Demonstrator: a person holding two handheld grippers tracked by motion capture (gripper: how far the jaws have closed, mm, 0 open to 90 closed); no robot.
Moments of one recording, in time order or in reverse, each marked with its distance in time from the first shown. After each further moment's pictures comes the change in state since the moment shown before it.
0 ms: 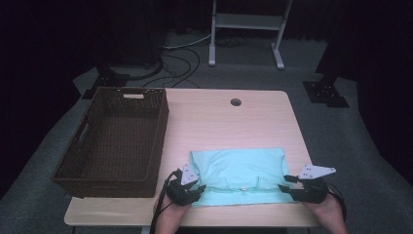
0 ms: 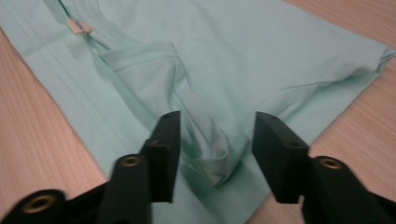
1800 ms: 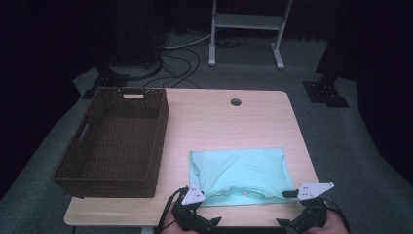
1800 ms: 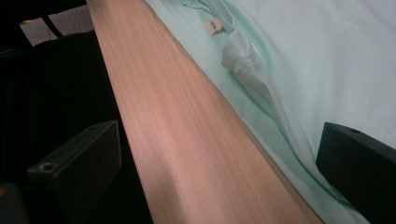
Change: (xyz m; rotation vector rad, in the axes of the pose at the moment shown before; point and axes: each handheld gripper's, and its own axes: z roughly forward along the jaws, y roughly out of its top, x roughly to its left) left arm -0.046 -0.015 -0.016 -0.054 -0.257 0.030; right arm 0.039 -0.021 -0.007 -0.004 0.308 -0.042
